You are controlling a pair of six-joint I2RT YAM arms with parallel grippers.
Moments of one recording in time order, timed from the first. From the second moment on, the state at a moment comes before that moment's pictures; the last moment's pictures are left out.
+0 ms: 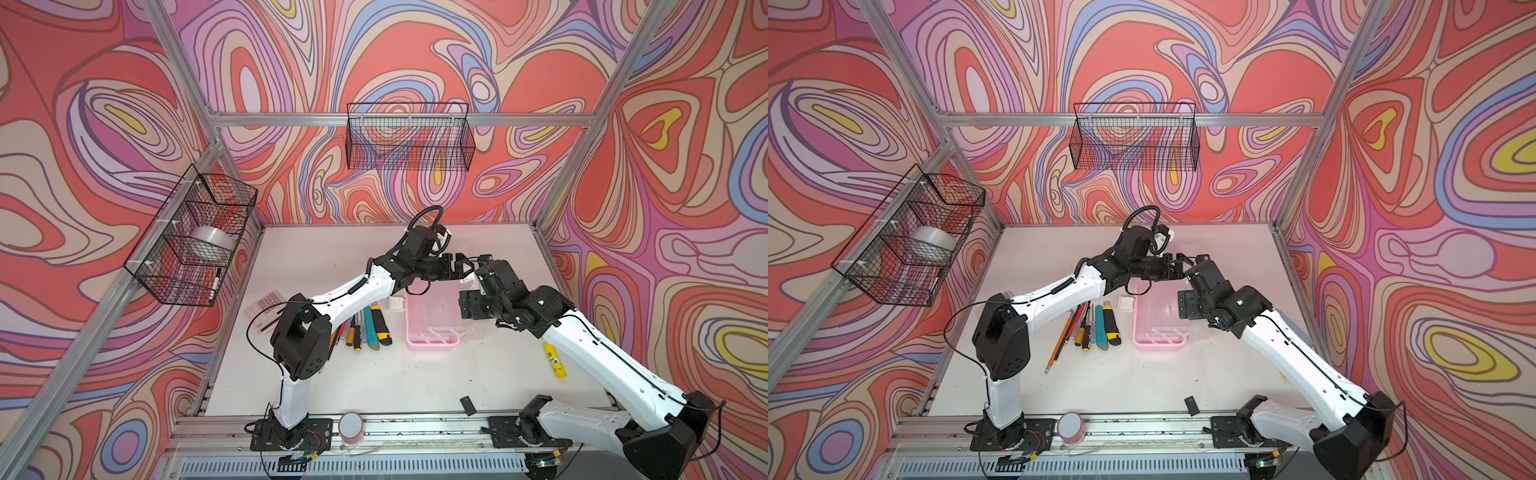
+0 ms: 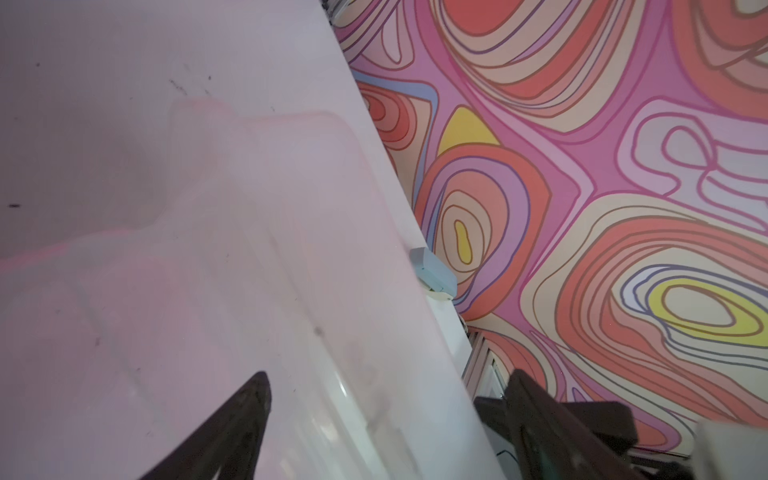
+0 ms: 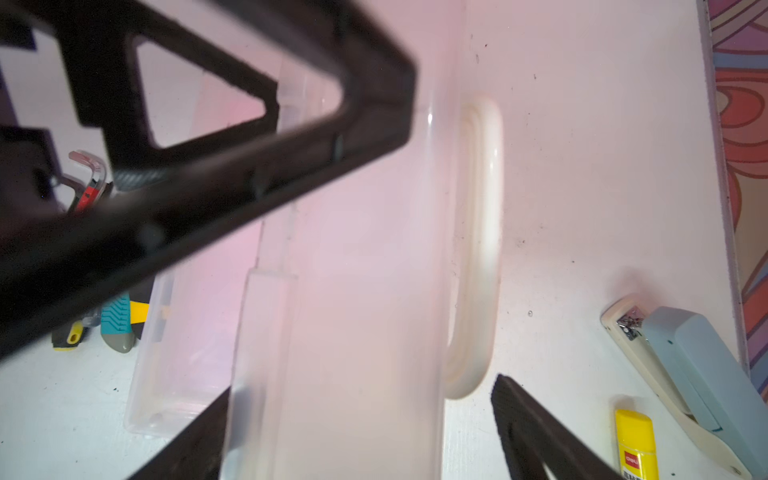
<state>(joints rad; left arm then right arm) -0.76 1.91 1.61 -0.22 0.42 -0.74 0.58 1.16 1.15 -0.95 0.26 0.41</state>
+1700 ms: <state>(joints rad) -0.76 1.70 0.99 -0.27 0.11 -0.71 0.45 1.11 1.05 -0.94 0.25 0.43</state>
